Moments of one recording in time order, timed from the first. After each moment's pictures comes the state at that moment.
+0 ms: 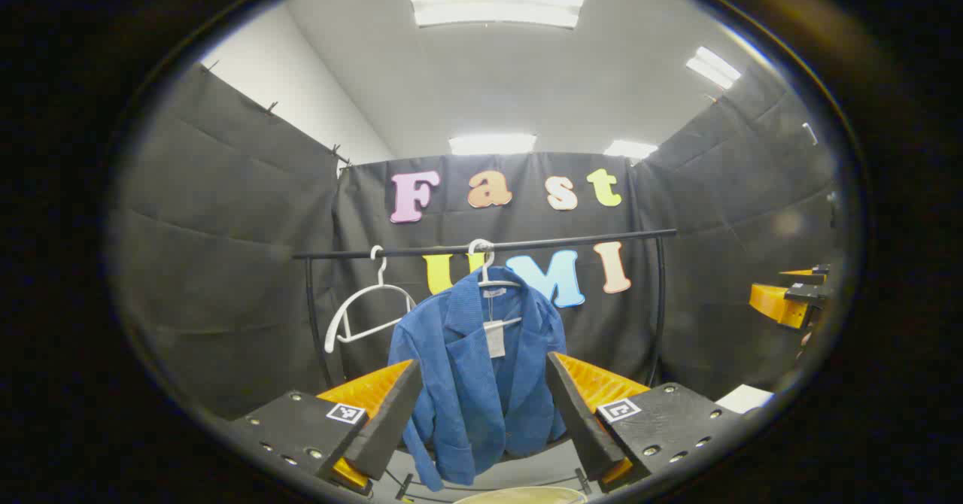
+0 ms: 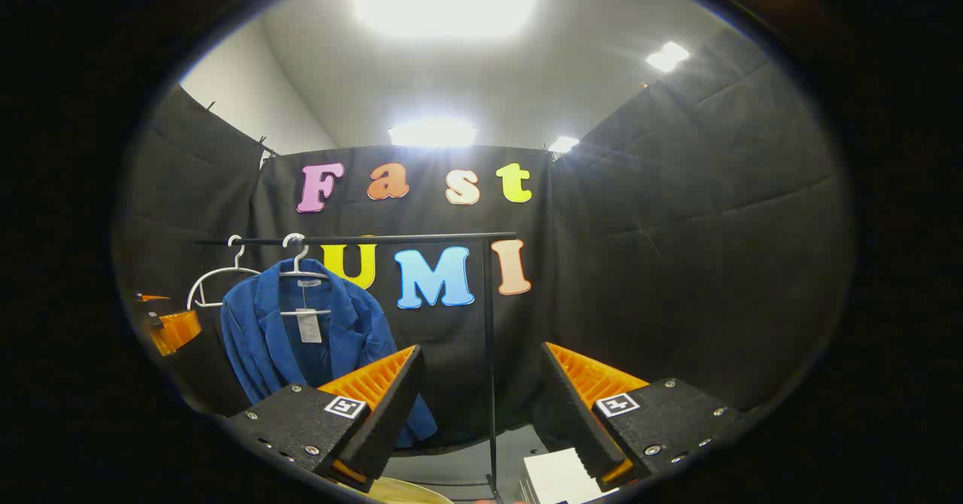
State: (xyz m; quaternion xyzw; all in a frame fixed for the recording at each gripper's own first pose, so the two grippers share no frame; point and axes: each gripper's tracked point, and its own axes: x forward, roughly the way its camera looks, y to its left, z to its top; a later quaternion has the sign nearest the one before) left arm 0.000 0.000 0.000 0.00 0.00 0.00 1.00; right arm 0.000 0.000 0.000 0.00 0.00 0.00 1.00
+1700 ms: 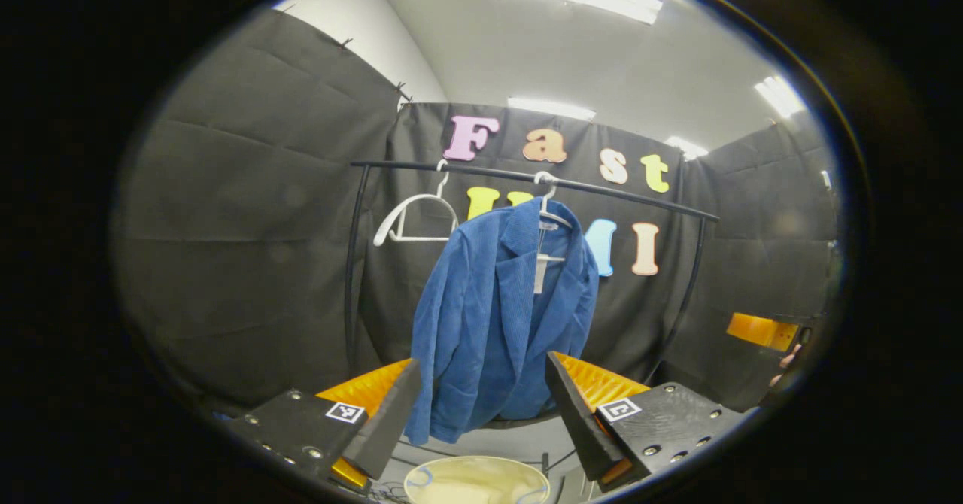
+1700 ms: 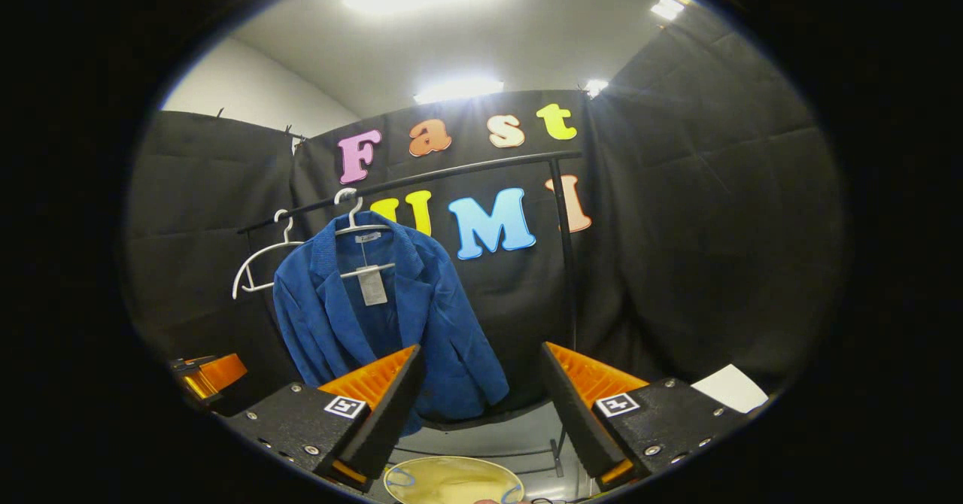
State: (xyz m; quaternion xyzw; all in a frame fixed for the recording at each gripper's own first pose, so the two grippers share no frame) left arm -0.038 0.056 -0.093 -0.10 0.08 0.06 0.99; right arm 0.018 0.097 -0.083 0.08 0.10 0.11 0.99
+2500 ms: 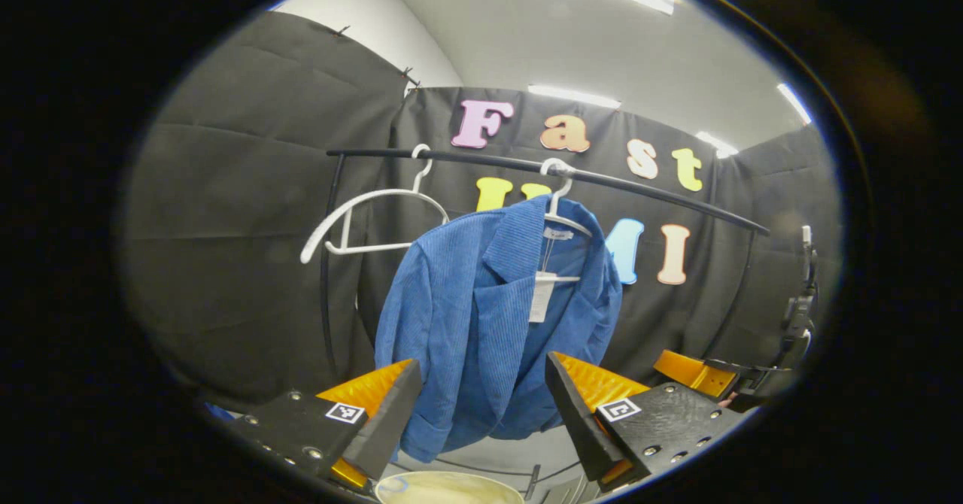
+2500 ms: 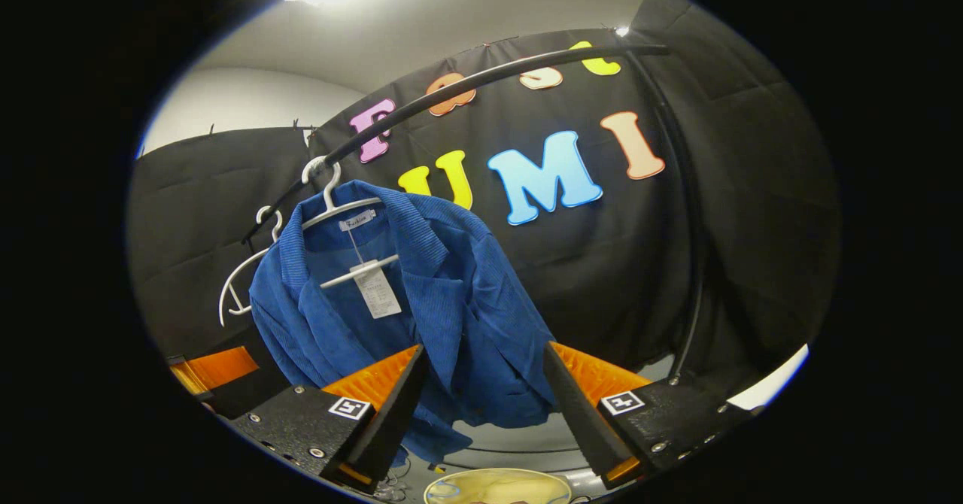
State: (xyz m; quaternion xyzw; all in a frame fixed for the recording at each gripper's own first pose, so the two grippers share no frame) left arm 0.122 0.030 -0.097 -0.12 0.12 0.12 0.98; right arm 0.187 0.195 -0.134 0.14 0.17 0.24 0.95
